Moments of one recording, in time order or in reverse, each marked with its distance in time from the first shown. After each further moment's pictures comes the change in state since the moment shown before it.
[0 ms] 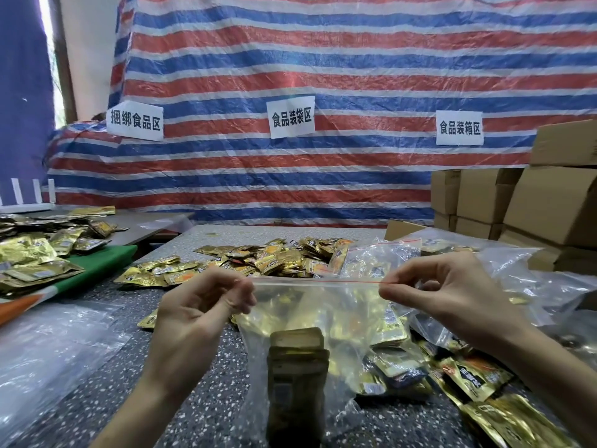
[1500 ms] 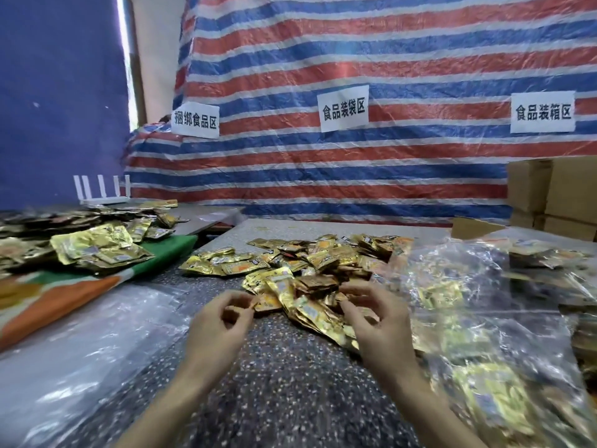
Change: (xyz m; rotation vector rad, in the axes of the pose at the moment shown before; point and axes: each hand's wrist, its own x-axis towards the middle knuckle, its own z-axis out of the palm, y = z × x) left_hand -0.008 -0.069 -0.067 0.545 0.094 -0.378; right_hand 0.037 0.053 0.185 0.289 0.276 0.092
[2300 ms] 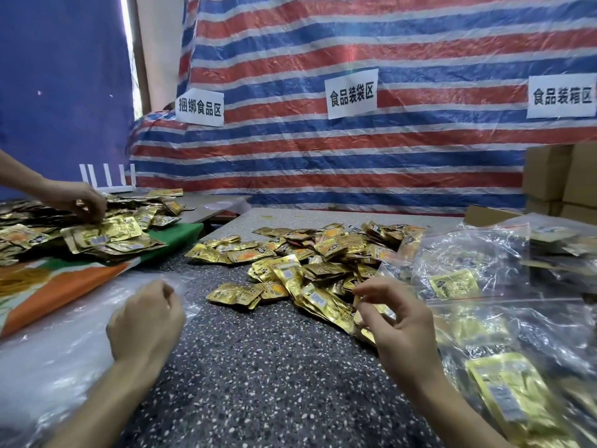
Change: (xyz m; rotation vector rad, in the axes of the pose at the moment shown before) left_hand 0.025 -0.065 -0.060 0.717 0.457 -0.049; right_hand -0.015 0.006 -0.002 0.148 -0.023 -0.015
